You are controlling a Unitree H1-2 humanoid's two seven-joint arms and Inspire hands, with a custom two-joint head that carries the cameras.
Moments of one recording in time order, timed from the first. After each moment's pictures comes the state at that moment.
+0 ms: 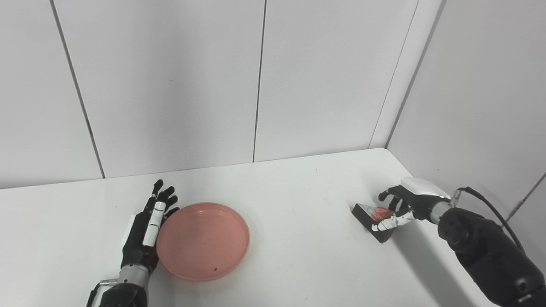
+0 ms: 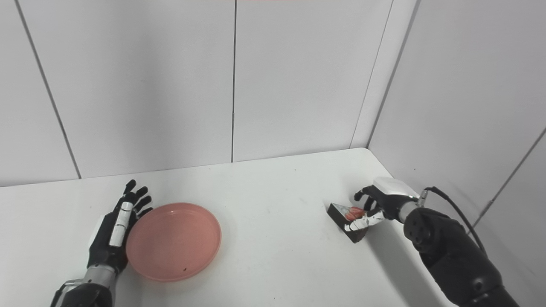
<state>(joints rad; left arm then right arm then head) -0.61 -0.05 0.01 0.67 -0.10 -0.21 -0.10 -0.40 -0.83 0.09 0.17 -0.62 0.33 0.45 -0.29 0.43</state>
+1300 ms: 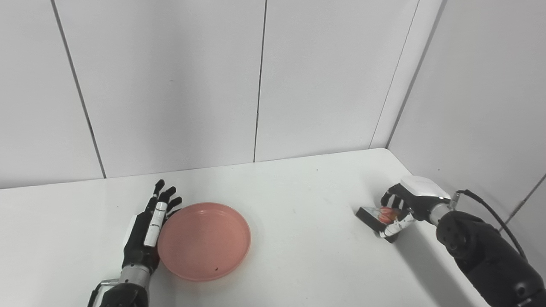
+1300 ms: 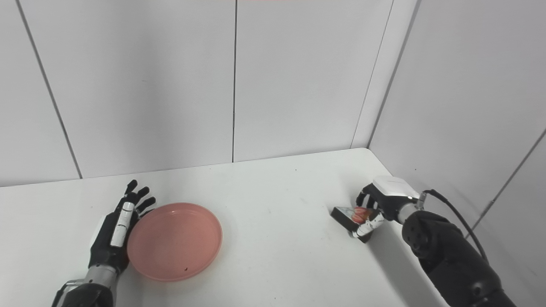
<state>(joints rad) -0.60 -0.05 0.01 0.67 -0.10 -0.20 -0.11 -0.39 -0.83 0.12 0.16 -0.66 0.33 0.35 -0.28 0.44</state>
